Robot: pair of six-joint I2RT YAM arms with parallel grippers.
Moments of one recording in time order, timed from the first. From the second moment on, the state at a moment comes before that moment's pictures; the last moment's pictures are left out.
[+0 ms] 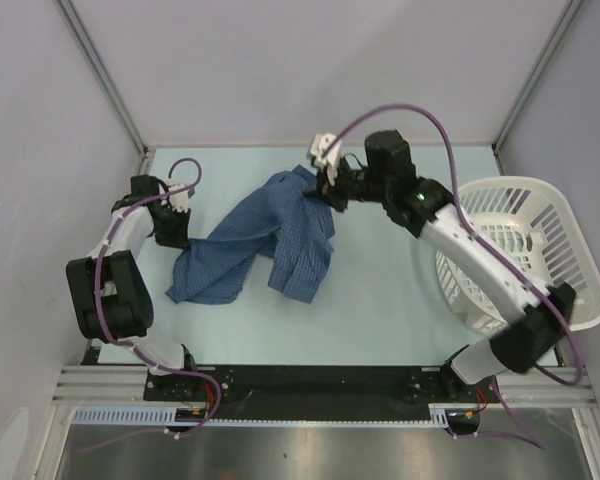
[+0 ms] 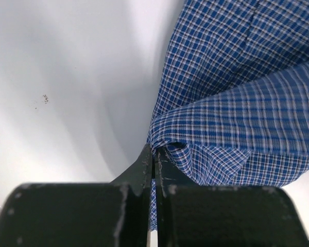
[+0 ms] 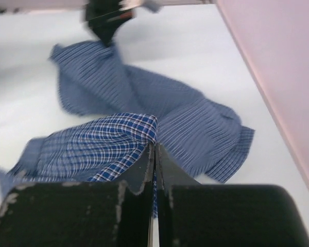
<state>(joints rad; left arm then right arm) 0.20 1.63 1.16 -0.70 0.26 0.34 0.68 1.44 1.50 -0.42 -0.50 -0.43</state>
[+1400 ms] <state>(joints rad) 0.17 1.57 1.04 -0.74 0.38 0.44 0.53 1.89 1.40 -0.37 -0.38 -0.35</state>
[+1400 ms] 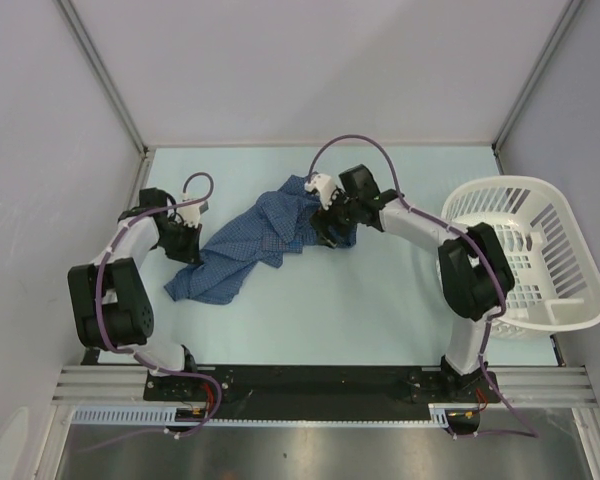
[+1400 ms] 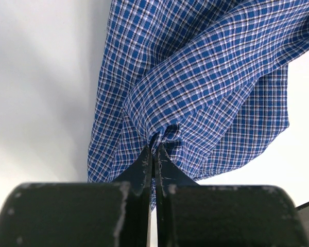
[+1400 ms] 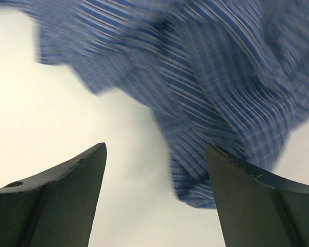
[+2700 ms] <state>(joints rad) 0.17 1.53 1.03 -0.75 0.37 0.47 0.68 1.71 1.47 -0.35 -0.57 -0.13</state>
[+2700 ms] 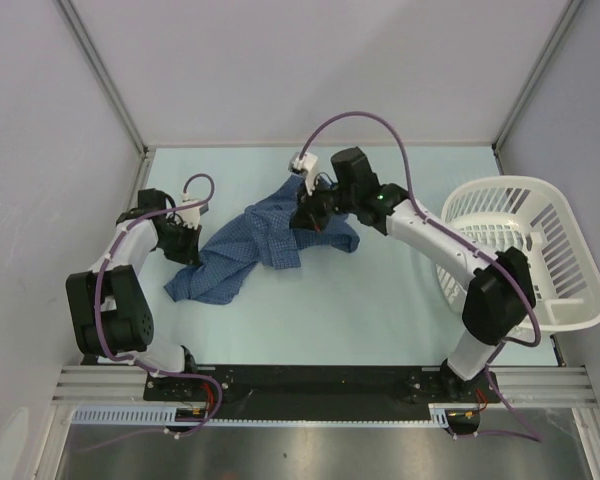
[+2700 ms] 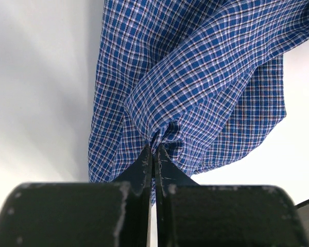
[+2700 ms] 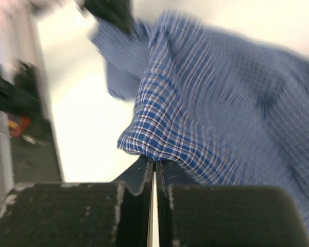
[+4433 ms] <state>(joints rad) 0.27 1.39 1.34 -0.89 0.59 0.47 0.02 1.66 1.46 -0.30 -0.72 0.26</state>
